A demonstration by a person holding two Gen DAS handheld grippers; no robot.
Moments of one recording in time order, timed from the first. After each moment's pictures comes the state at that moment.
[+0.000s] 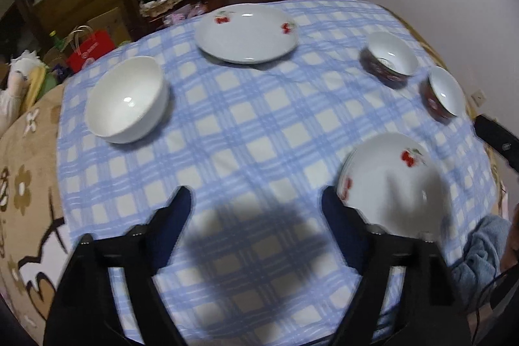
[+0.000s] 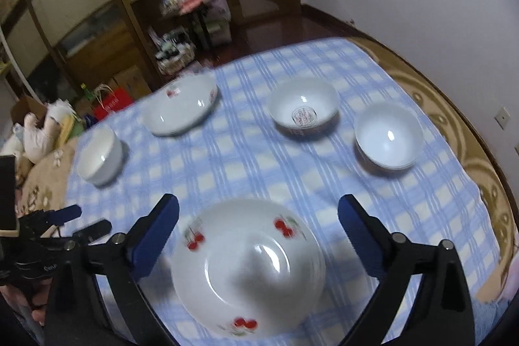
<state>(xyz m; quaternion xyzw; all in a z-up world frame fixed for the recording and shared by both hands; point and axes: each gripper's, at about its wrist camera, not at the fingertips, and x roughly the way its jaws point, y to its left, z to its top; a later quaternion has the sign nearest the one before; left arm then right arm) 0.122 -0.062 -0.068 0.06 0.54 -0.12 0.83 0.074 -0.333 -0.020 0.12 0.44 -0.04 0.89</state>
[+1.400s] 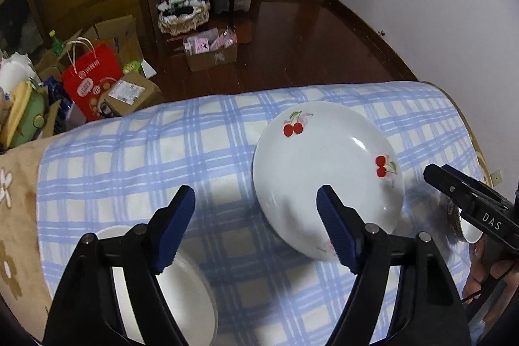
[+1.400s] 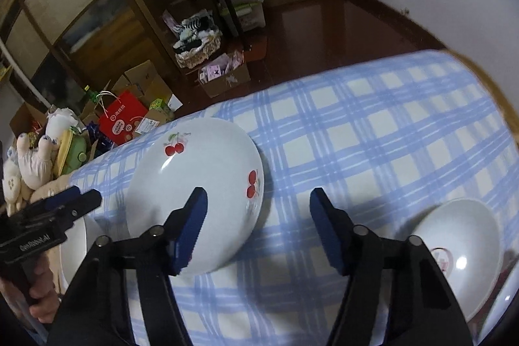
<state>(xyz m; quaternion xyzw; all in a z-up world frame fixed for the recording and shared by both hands) 0.373 -0.018 -0.106 -0.02 0.50 -0.09 0.86 0.346 -0.295 -0.108 0.15 0.48 0.04 0.87</state>
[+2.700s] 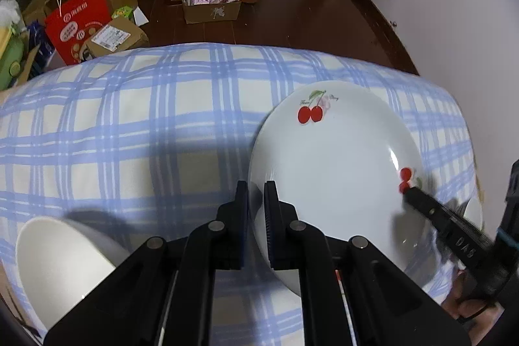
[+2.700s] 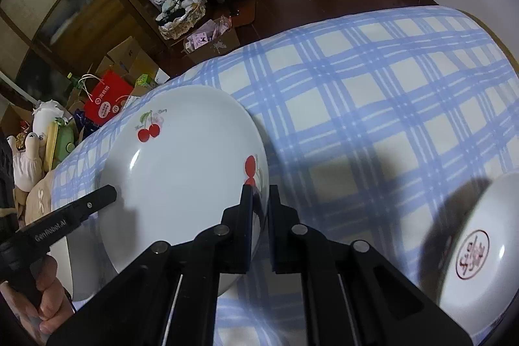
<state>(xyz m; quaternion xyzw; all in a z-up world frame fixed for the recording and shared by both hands) 0.396 -0.021 -0.161 -0.09 0.58 -0.09 0.81 0.364 -0.282 -0.150 0.16 0.54 0.02 0.83</state>
